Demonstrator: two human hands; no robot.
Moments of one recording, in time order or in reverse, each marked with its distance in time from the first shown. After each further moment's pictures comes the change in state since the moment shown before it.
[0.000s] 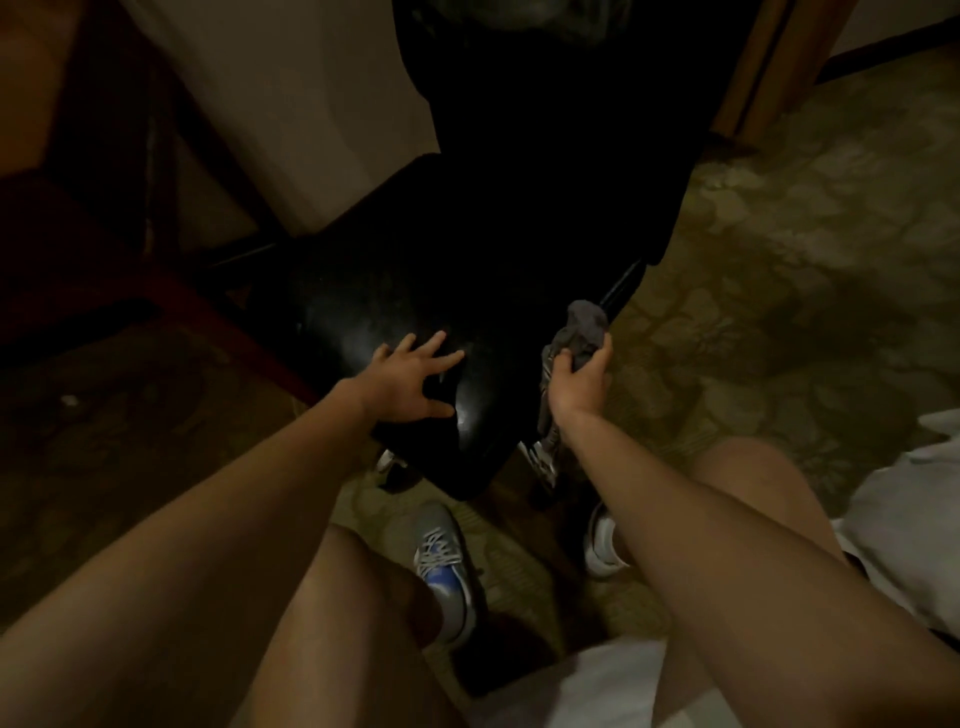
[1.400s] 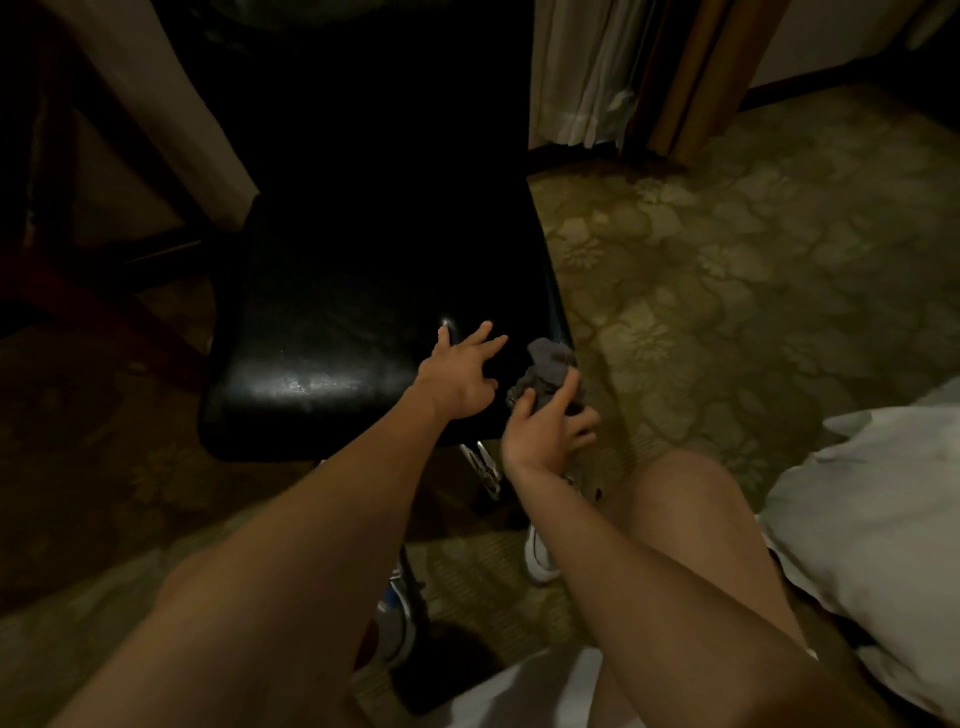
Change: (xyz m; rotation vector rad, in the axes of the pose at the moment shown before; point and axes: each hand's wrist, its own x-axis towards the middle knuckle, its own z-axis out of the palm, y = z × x) left_hand 0.062 0.135 -0.002 -0.275 0.140 -0.028; right_hand -0.018 0.025 -0.028 -0.439 0.278 -0.039
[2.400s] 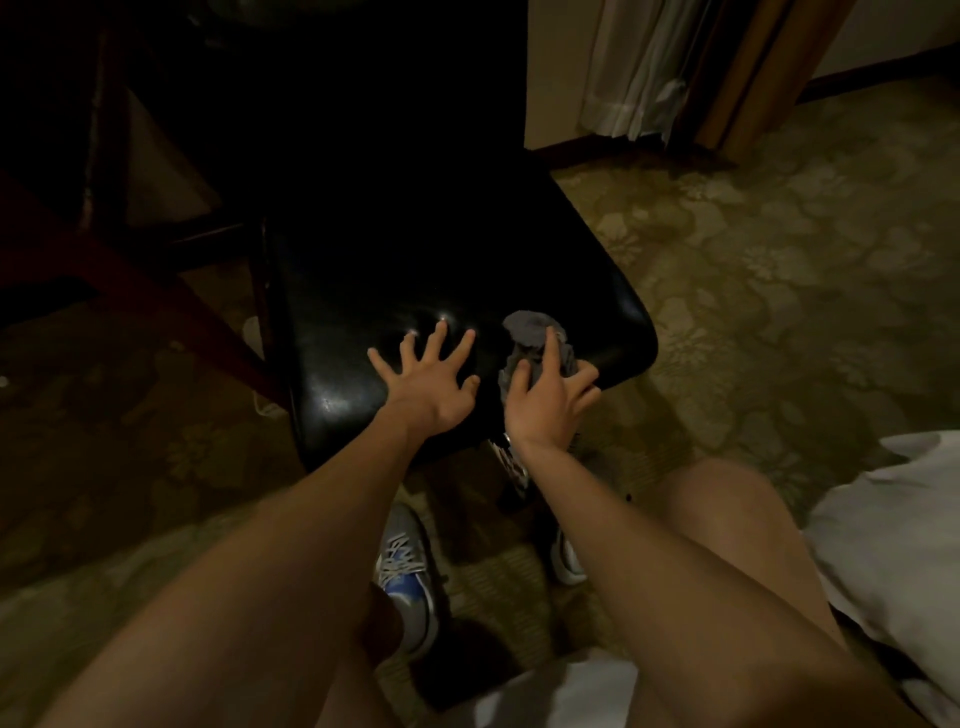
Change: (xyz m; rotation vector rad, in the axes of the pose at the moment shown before) left_hand -0.030 -0.071 0.004 0.117 0.108 -0.182; right_hand 0.002 -0.033 0.034 -0.110 -0.008 -0.294
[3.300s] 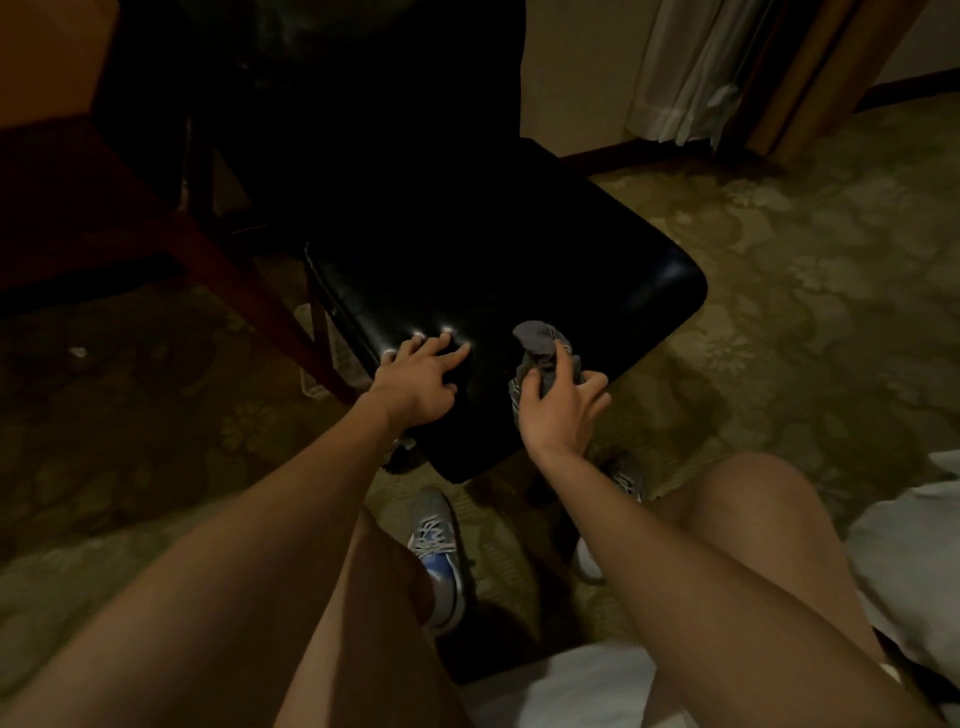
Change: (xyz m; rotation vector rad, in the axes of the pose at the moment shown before) left_hand -0.035 -0.061 -0.022 0.055 -0.073 0.001; right_hand -0.039 -0.009 -0.001 0.060 -0.112 -0.081
